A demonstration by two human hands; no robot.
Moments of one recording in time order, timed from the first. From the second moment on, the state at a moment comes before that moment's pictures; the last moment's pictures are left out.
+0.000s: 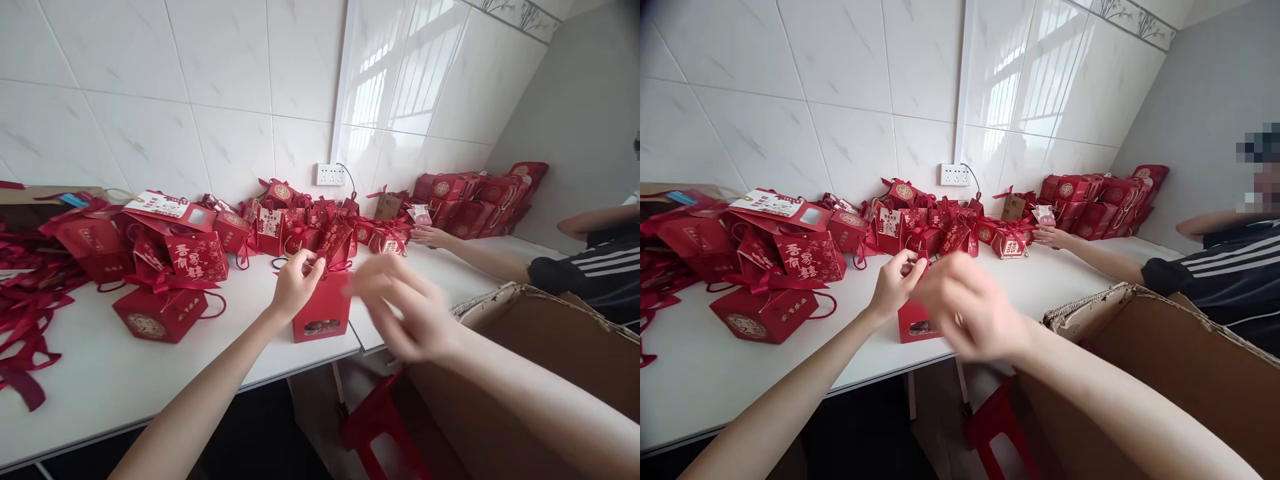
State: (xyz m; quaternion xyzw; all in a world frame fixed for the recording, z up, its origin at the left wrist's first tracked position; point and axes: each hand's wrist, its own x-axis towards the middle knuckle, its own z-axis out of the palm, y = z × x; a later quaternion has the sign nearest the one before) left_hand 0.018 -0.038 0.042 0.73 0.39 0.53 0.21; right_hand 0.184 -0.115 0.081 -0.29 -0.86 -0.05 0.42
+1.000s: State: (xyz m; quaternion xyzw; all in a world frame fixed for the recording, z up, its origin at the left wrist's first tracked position) left_hand 0.008 -0.034 0.022 0.73 0.31 0.53 0.30; right_hand 0.176 -0.057 0.030 -0.42 -0.75 0.19 0.48
